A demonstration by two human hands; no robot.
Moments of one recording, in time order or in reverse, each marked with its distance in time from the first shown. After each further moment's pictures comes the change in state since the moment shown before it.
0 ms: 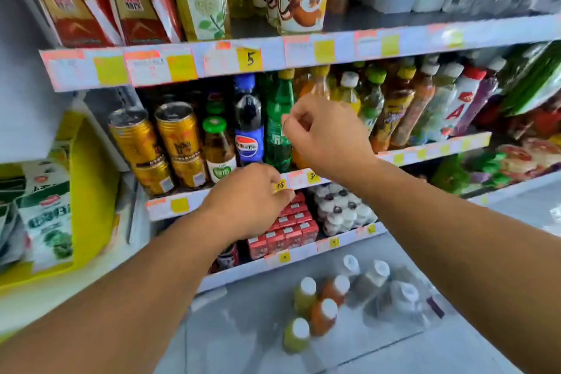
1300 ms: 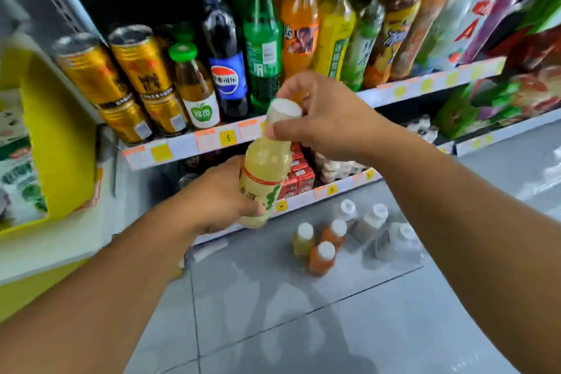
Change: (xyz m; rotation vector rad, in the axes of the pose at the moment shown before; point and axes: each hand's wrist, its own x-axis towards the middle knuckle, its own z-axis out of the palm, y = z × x) left_hand -0.025 -0.043 0.064 -0.247 -0.272 -0.128; right_hand -0.061 0.032 0.001 0.385 -0.429 0.254
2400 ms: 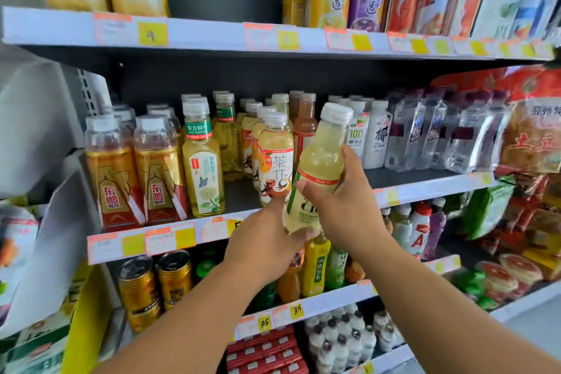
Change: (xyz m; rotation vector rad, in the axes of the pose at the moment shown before) left_hand -0.009 0.194 -0.134 0.121 0.577 0.274; right_hand 0.025 -0.152 -0.128 0.115 0.613 -0.226
